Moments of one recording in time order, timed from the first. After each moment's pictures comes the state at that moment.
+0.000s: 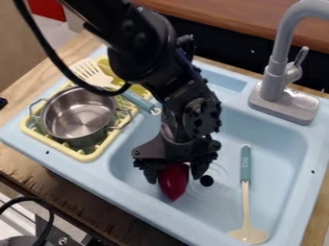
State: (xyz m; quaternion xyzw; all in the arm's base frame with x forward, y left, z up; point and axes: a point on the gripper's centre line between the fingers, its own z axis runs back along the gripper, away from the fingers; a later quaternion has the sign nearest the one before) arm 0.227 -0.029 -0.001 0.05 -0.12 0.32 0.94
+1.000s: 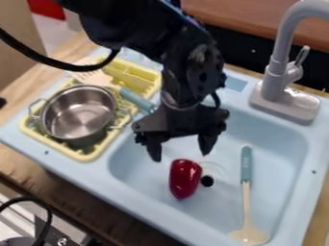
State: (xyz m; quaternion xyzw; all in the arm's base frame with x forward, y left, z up) arm 0.234 -0.028 0.050 0.02 -0.12 0.35 0.93
